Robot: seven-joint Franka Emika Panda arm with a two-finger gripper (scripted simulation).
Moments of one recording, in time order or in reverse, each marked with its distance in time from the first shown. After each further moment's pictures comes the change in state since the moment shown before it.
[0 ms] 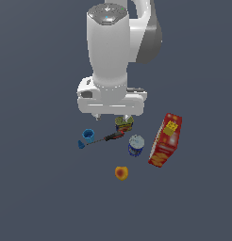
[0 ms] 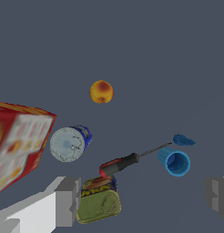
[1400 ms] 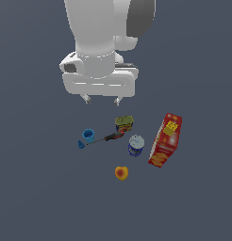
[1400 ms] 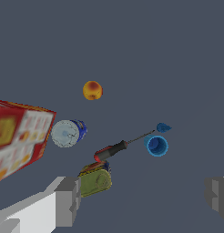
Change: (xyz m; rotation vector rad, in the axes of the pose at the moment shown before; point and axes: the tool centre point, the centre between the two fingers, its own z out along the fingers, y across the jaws) arm -0.021 0.031 -0.058 0.014 -0.002 0.053
